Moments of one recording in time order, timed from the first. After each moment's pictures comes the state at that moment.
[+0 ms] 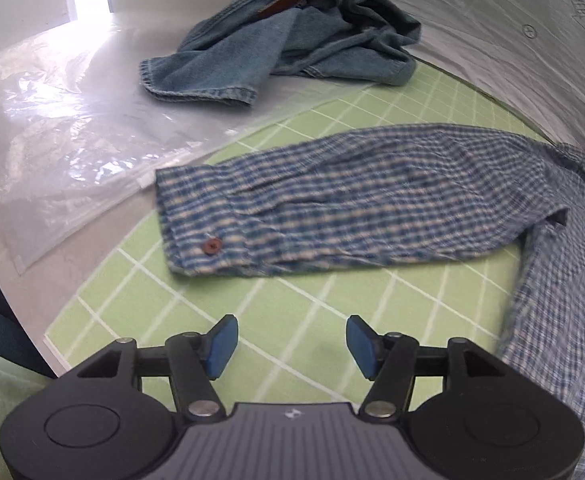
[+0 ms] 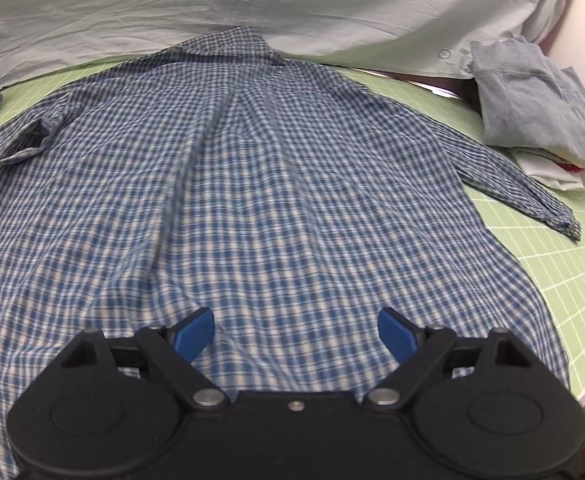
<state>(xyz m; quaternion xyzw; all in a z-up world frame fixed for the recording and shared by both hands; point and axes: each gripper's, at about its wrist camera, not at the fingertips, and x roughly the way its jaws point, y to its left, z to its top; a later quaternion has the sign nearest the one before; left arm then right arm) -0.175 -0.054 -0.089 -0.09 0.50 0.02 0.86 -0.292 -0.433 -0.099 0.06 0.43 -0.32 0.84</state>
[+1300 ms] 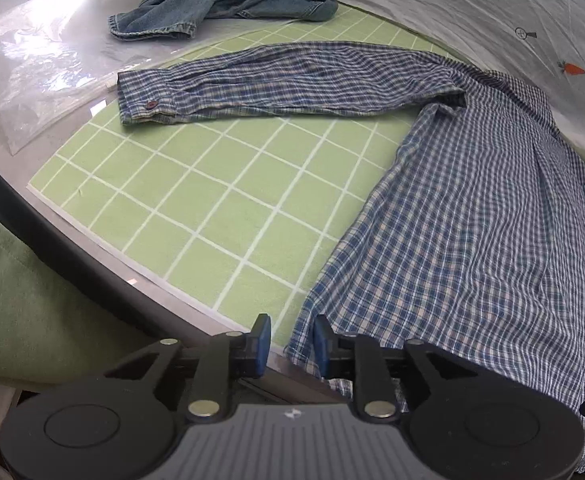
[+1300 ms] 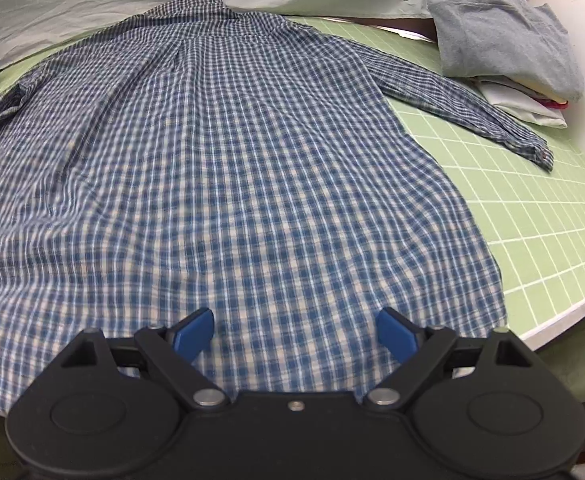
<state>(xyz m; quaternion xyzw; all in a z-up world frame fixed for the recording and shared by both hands) -0.287 -0.104 -0.083 -0.09 0.53 -0.01 0.85 -0.394 -0.487 -0.107 0.09 0.47 -0.29 0.83</state>
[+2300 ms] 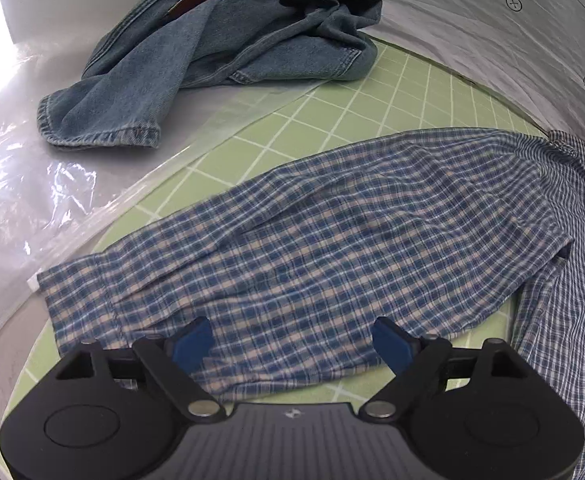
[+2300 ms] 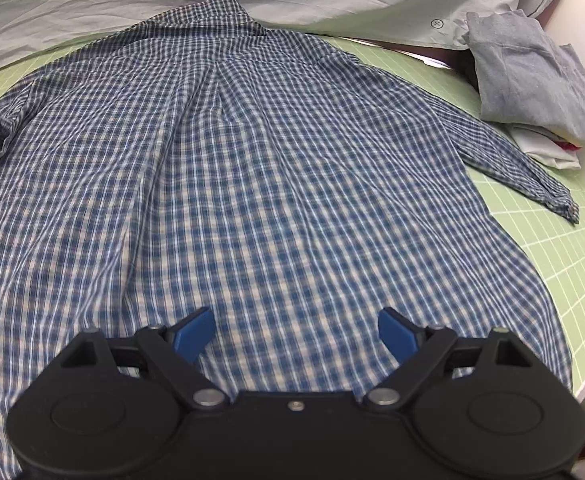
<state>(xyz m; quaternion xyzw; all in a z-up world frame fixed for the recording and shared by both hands) -0.062 -0.070 -0.108 -0.06 0.52 -0.01 0.86 -0.247 -0.446 -0.109 0.07 0.48 -0.34 0.81</state>
